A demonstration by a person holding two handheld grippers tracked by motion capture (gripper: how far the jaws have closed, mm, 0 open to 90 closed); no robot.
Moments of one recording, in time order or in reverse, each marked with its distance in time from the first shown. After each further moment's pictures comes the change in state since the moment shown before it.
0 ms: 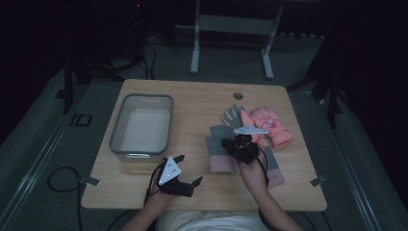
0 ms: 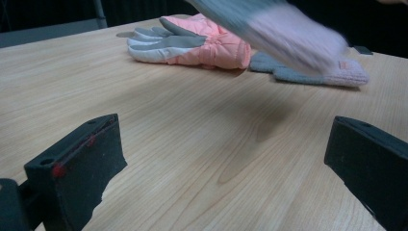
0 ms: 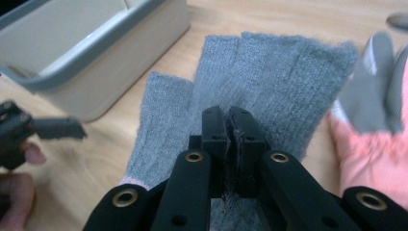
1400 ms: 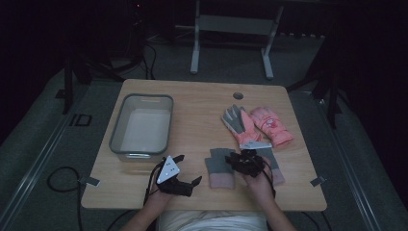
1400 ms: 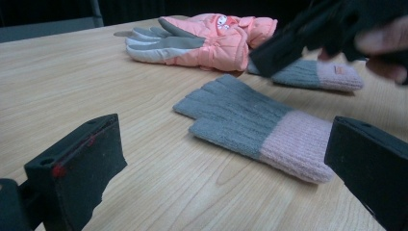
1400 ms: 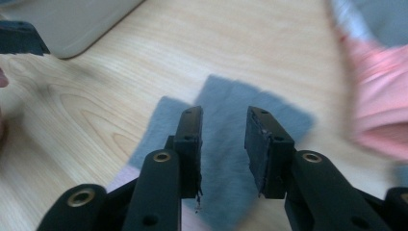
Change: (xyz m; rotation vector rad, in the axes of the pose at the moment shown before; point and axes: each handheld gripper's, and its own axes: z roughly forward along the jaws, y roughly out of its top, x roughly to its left) left arm 0.003 0.000 -0.001 -0.006 -0.011 -0.024; right arm -0.030 -0.053 0.010 0.068 0.056 -0.025
